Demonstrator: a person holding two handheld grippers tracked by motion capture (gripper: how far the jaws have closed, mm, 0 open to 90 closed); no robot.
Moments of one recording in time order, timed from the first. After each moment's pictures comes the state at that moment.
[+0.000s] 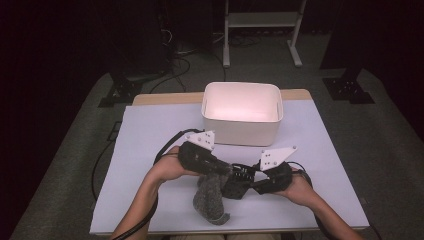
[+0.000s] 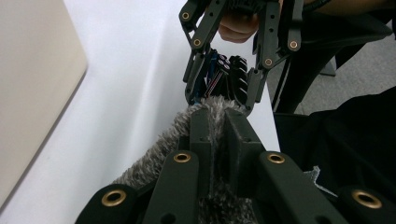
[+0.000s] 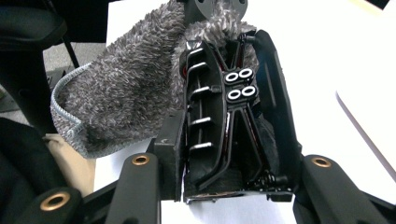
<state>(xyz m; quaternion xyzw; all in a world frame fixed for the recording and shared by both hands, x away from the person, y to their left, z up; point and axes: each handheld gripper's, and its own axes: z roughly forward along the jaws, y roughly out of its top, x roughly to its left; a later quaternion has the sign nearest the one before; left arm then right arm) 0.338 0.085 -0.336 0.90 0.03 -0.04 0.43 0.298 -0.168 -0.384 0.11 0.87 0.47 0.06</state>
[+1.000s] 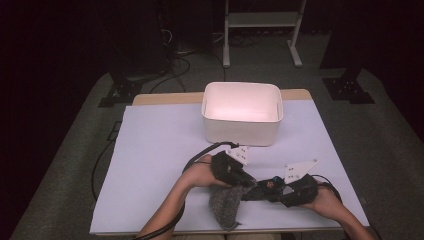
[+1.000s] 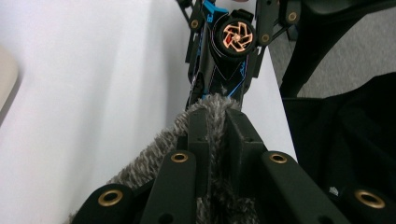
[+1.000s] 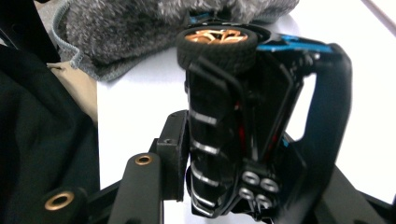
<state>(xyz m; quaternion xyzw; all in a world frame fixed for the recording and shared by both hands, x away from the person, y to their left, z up) 0.331 0.006 -0.373 0.93 -0.02 -0.05 0.37 0.282 -0.234 -0.425 0.15 0.90 0.40 0.03</state>
